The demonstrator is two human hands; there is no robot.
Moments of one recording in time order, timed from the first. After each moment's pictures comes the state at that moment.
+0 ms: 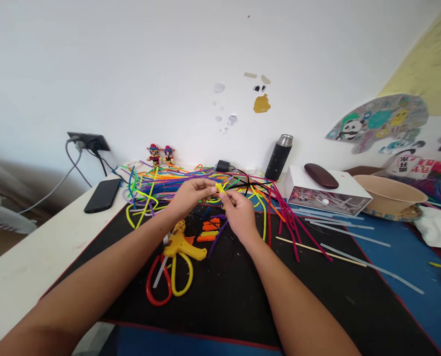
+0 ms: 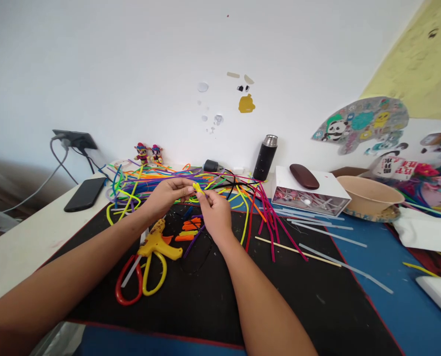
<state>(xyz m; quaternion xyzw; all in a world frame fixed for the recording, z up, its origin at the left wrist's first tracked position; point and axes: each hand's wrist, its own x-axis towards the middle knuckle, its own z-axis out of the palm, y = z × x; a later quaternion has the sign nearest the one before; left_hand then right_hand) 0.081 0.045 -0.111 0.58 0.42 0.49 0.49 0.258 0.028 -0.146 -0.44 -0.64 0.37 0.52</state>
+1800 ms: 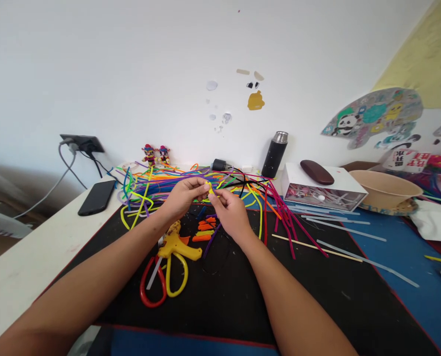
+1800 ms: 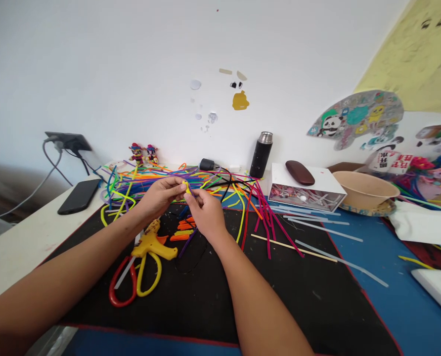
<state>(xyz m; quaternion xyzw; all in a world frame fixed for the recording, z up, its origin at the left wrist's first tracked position) 0.083 0.049 -0.120 0.54 0.38 0.54 0.53 0.257 0.024 -0.142 -0.41 -0.67 0.38 0.49</state>
